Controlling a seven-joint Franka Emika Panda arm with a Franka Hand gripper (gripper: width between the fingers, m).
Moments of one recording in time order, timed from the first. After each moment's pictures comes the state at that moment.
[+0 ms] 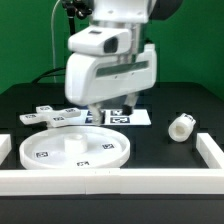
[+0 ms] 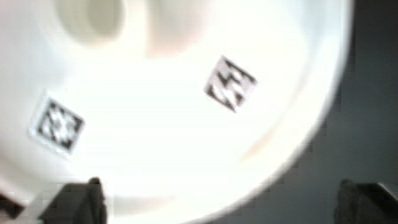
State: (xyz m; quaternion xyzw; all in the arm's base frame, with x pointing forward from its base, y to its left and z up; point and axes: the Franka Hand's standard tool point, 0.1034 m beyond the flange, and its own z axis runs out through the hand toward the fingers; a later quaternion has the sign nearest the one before) arm 0.541 -0.039 0.053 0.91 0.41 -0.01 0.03
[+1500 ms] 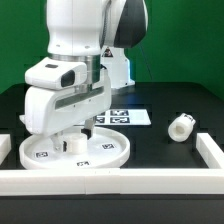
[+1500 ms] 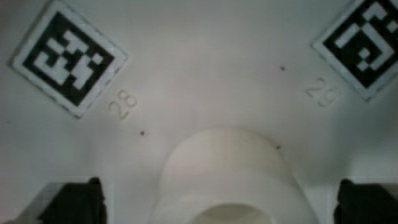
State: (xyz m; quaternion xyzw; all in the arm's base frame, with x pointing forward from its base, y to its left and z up) arm 0.532 -0.093 0.015 0.88 0.47 -0.01 0.02
